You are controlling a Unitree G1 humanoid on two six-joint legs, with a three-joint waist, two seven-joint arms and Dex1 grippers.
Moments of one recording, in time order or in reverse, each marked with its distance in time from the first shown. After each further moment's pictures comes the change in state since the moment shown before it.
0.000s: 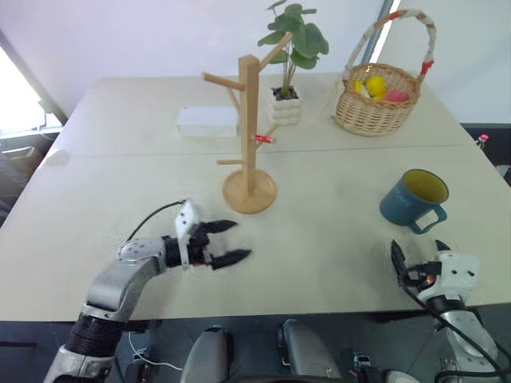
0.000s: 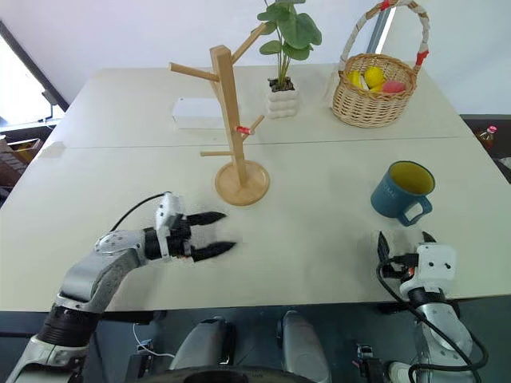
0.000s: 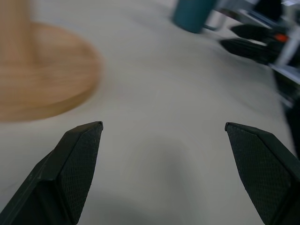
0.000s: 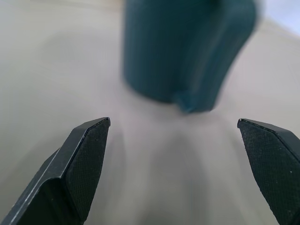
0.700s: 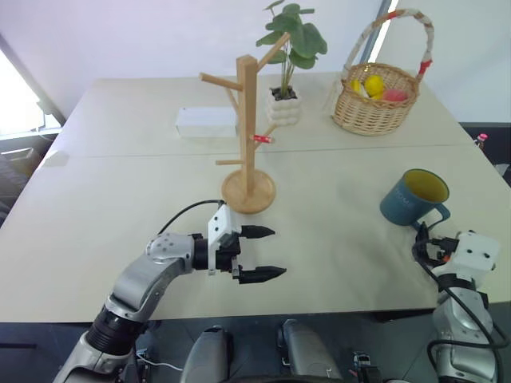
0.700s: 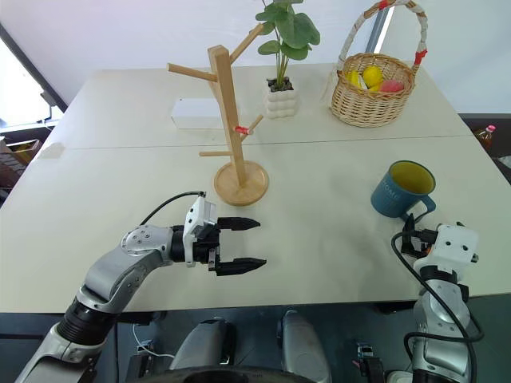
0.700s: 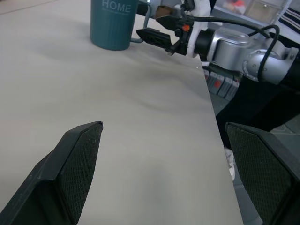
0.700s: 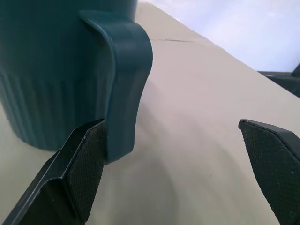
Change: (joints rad) left arm -0.056 -0.053 -0.098 -0.057 0.016 0.003 0.016; right arm -0.175 0.004 -0.046 0.133 -0.048 0.037 -0.200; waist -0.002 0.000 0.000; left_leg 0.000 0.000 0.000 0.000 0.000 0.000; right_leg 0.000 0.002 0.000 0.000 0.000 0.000
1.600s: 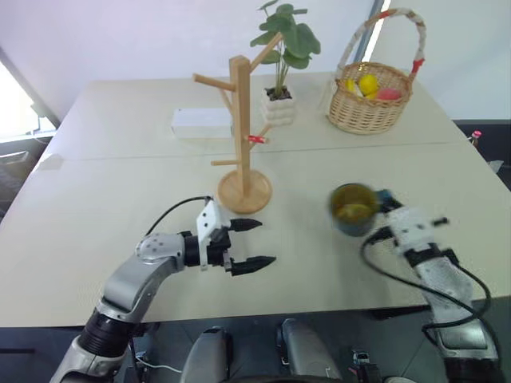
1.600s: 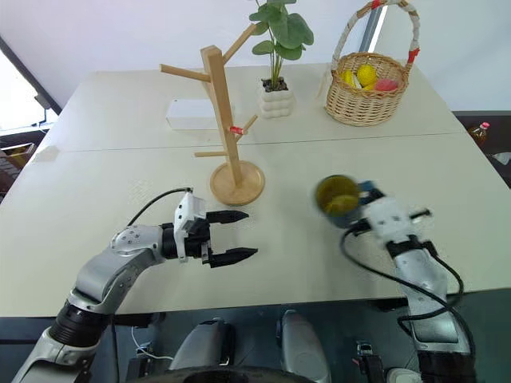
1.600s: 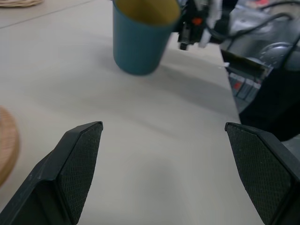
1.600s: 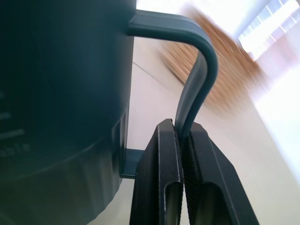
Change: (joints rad) left arm 0.034 0.021 0.080 0.022 0.005 -0.040 0.055; right arm -0.070 -0.295 0.391 -0.163 -0.362 -0.146 0.262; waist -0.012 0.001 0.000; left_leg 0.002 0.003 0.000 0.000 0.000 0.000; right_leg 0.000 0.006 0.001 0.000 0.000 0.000
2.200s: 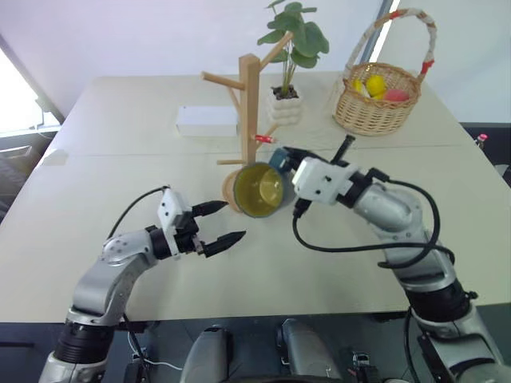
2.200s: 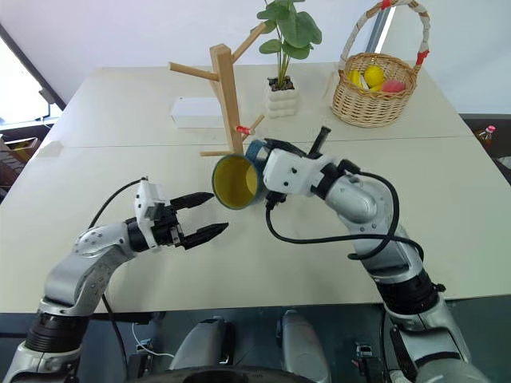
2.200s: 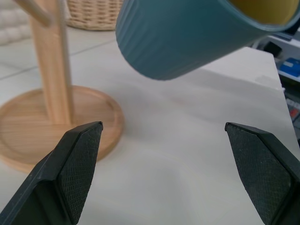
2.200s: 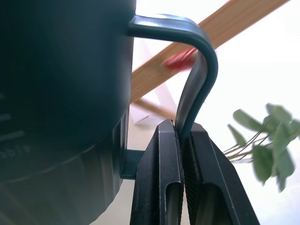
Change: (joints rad) left arm 0.064 0.041 0.210 -0.007 -0.070 -0.041 0.039; right arm -0.580 0.038 0.261 -0.177 -0.085 0.354 0.318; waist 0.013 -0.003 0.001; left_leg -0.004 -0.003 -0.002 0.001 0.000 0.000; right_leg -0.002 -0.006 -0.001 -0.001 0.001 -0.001
